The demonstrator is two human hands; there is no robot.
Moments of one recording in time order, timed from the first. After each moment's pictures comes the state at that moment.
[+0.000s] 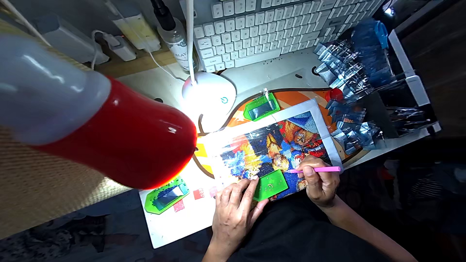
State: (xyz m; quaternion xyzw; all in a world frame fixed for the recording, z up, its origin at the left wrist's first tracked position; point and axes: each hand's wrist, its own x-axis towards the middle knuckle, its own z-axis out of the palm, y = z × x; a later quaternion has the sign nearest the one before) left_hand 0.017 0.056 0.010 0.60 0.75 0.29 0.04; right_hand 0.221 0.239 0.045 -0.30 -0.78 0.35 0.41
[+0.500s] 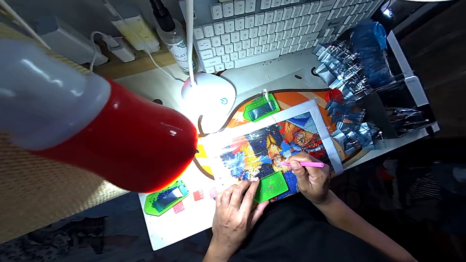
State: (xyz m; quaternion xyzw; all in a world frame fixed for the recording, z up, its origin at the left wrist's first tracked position) left_hand 0.017 0.054 0.009 0.60 0.74 0.29 0.05; right_hand 0.202 0.243 0.042 -0.32 -0.81 0.32 0.37
